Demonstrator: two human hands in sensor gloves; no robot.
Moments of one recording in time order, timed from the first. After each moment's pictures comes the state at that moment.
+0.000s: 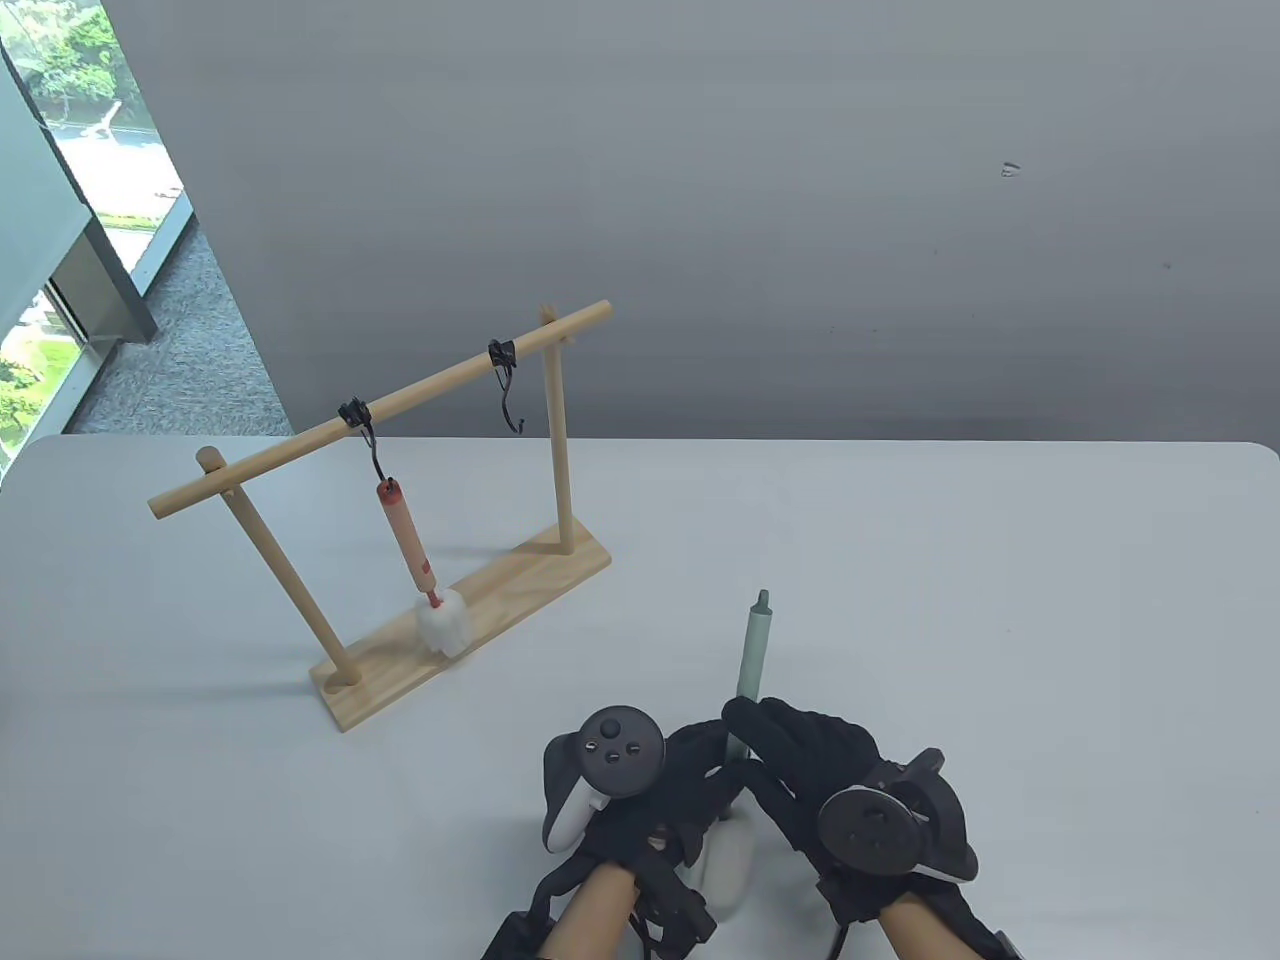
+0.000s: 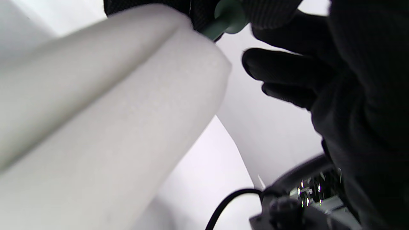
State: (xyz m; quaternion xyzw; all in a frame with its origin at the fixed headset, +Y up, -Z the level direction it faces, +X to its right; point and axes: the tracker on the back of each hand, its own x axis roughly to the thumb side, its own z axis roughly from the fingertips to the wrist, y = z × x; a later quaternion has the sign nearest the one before) left_hand -0.054 -0.746 -0.315 -0.13 -0.15 0.49 0.85; right_hand 0.149 -0.694 -0.276 0.27 -0.19 0.92 0.21
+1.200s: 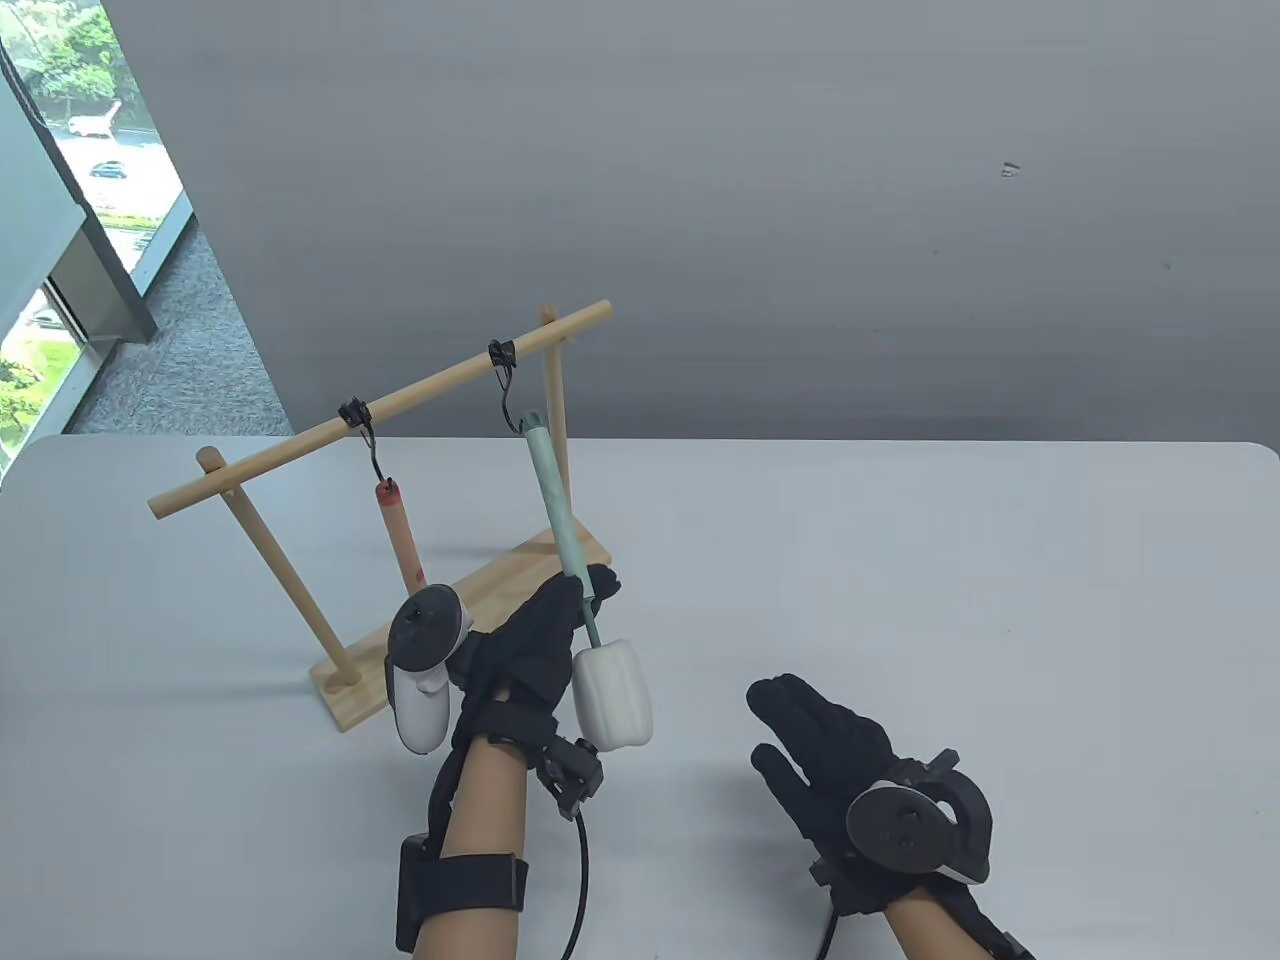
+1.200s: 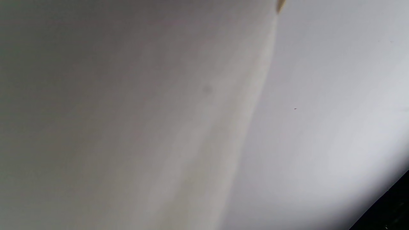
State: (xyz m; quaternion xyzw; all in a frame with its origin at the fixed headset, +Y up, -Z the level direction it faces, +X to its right) left_hand -0.157 -0.660 -0.370 -0.09 -0.12 0.70 0.70; right_hand 0.159 -0.695 -0.280 0.26 -0.22 0.91 0.25
